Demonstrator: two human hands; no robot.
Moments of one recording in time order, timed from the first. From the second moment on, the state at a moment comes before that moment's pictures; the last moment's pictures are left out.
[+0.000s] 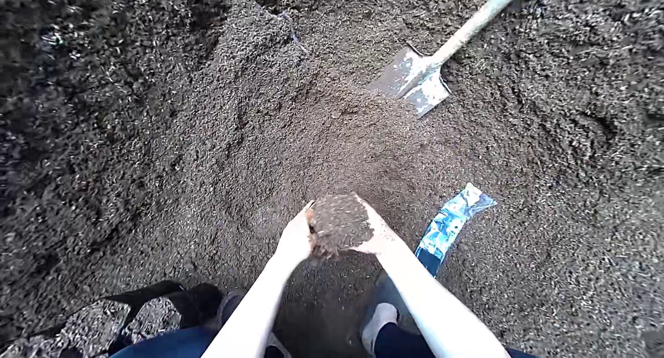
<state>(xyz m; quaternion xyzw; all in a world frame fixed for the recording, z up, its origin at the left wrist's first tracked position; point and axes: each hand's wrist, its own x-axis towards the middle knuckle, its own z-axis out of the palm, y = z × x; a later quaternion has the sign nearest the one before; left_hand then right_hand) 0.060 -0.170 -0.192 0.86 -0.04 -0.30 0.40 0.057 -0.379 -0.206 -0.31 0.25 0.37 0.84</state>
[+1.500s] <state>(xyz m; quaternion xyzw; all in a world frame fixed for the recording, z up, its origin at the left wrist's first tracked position) 0.059 -0.140 -0.199 0.87 -0.06 -0.31 0.38 0.077 -0.312 -0.207 -0.92 -0.19 0.30 0.18</state>
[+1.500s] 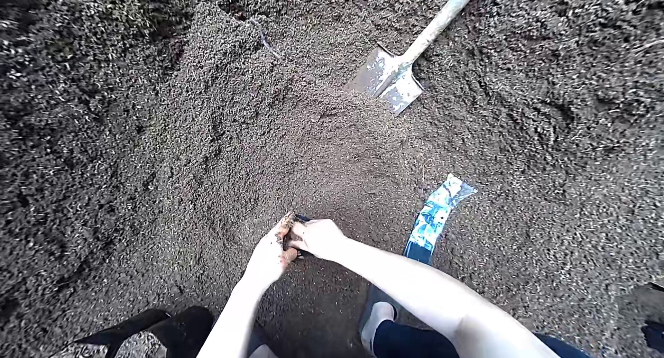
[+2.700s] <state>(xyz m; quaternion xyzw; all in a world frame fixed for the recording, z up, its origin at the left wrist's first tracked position) 0.070 -0.144 -0.204 0.87 -0.06 -0.29 0.39 0.154 -0.419 -0.305 -0.19 0.36 -0.06 0.91</state>
